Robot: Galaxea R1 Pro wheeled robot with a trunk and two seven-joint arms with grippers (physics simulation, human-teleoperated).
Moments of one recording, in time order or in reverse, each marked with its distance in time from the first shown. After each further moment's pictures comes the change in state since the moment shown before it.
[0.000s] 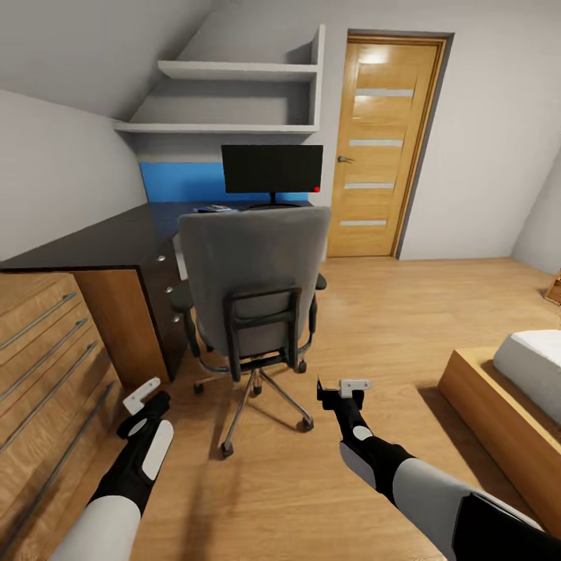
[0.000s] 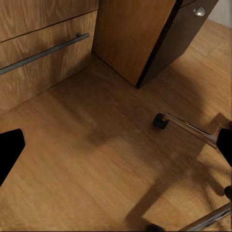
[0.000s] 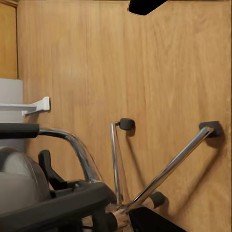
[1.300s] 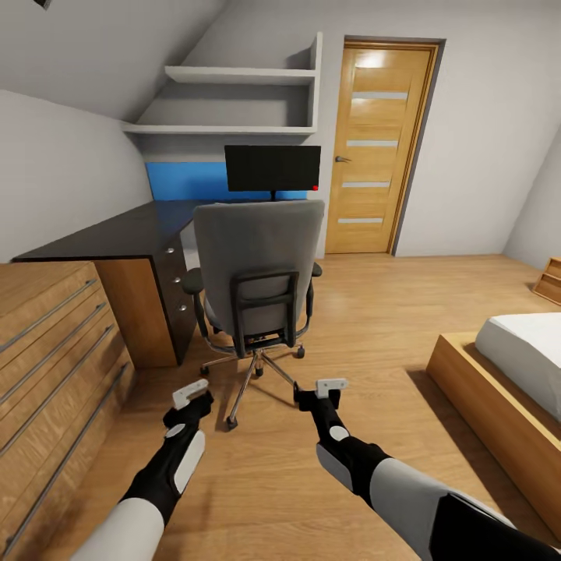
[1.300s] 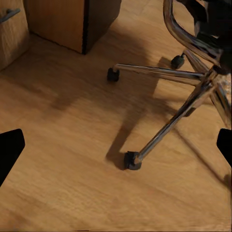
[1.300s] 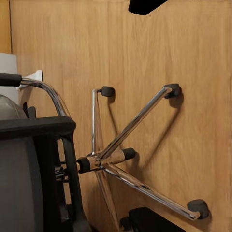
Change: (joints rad) left arm -0.001 -0.050 -0.220 0.091 -0.053 -0.007 -0.129; right arm -0.004 0.097 0.004 0.005 0.029 0.023 0.001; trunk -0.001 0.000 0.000
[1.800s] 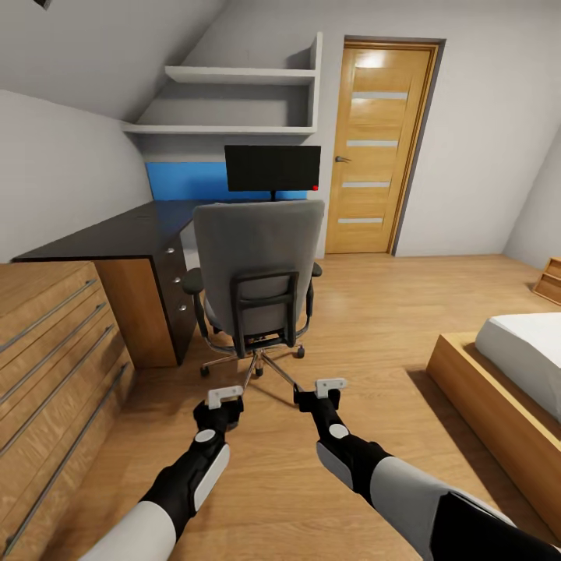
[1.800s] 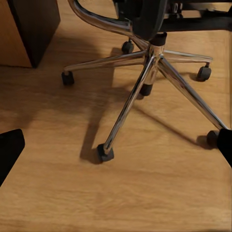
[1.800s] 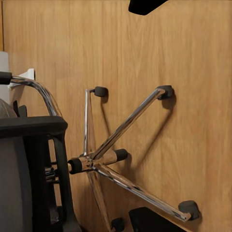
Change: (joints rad) left arm 0.000 -0.003 -0.319 0.032 -0.003 0.006 0.001; right arm -0.005 -0.004 -0.001 -0.005 0.002 0.046 0.002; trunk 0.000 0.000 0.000
